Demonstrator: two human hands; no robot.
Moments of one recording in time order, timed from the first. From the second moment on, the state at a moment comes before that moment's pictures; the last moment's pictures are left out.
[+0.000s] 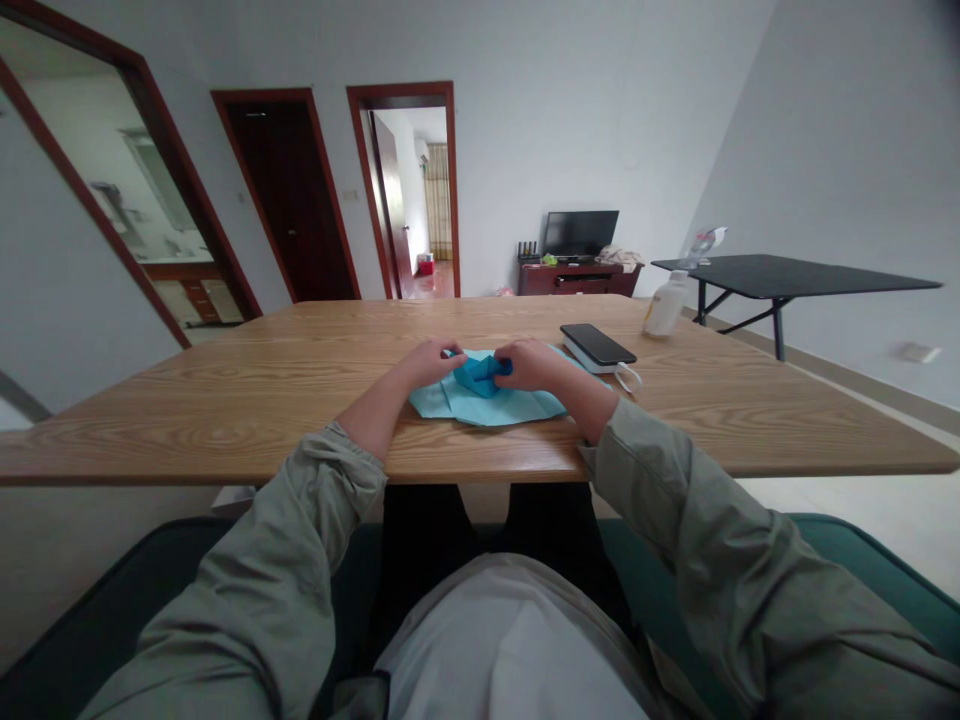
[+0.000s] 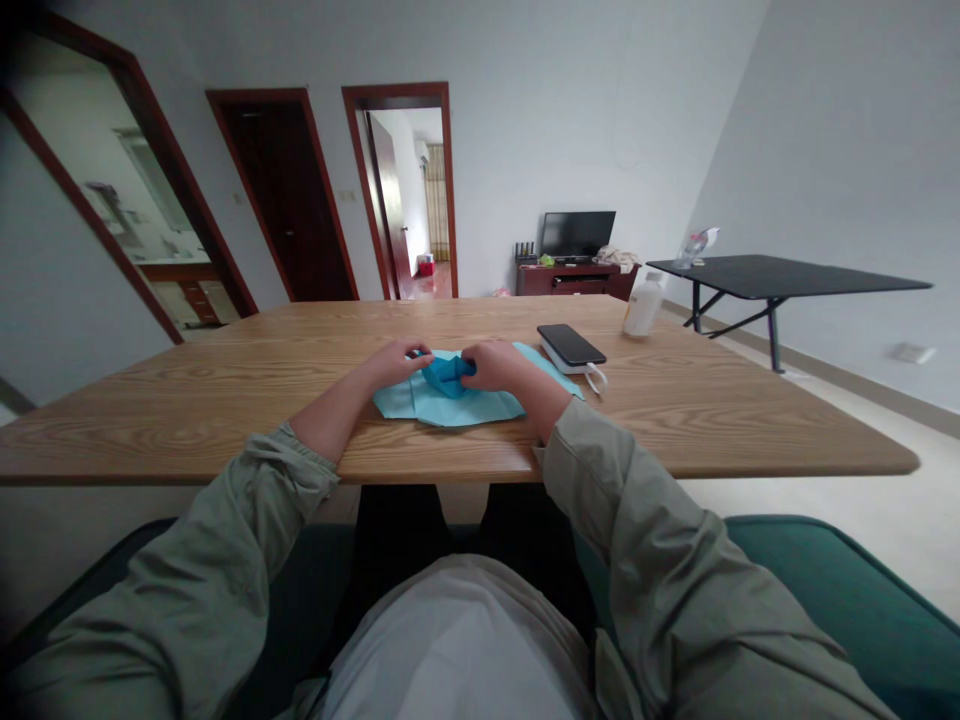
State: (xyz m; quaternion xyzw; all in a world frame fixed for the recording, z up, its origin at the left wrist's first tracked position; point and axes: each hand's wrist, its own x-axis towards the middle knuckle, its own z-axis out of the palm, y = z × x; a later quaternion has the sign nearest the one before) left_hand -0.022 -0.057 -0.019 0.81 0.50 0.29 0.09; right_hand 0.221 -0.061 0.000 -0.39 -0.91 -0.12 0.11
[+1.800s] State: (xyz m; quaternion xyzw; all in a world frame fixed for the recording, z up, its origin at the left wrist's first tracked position) left_hand -0.016 -0.062 -0.016 0.82 0.49 0.27 0.13; right_hand 0.200 -0.074 0.000 -0.44 -0.88 -0.13 0.12
